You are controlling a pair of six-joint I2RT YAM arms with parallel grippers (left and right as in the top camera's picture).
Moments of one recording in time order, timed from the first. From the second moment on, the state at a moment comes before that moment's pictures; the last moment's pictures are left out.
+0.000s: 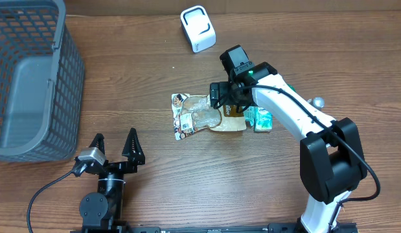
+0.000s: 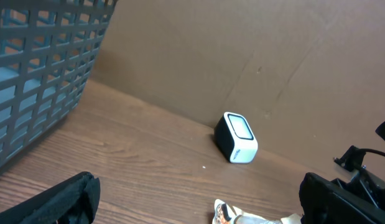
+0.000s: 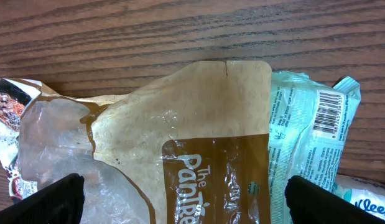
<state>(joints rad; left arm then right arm) -0.05 0.02 0.01 0.05 -0.05 -0.44 0.45 1.96 1.49 -0.80 -0.02 0.41</state>
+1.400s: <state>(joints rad) -0.05 0.02 0.01 0.02 -0.05 -0.38 0.45 1.96 1.49 -0.80 -0.02 0.41</state>
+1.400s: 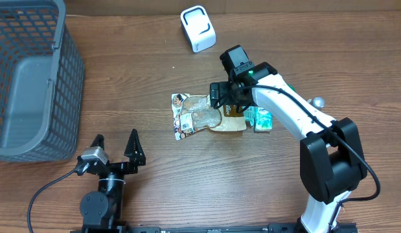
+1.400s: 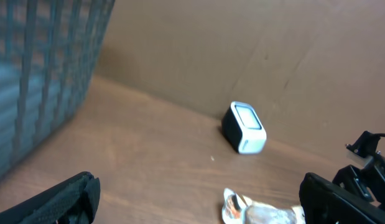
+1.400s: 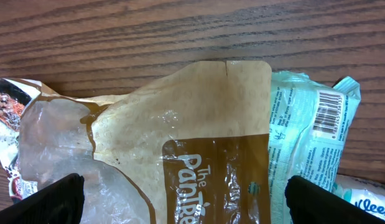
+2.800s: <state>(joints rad) -0.05 0.02 0.01 -0.08 -0.04 0.16 0.45 1.96 1.49 -0.80 -0.02 0.41</state>
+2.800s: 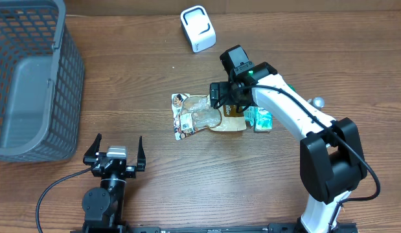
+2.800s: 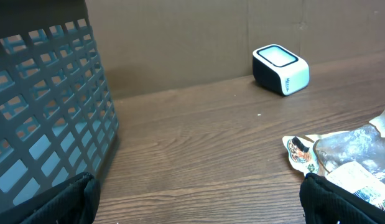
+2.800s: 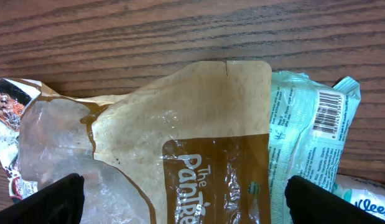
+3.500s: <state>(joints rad) -0.05 0.06 0.01 -0.08 -0.04 0.16 0.45 1.96 1.49 -0.80 -0.02 0.41</state>
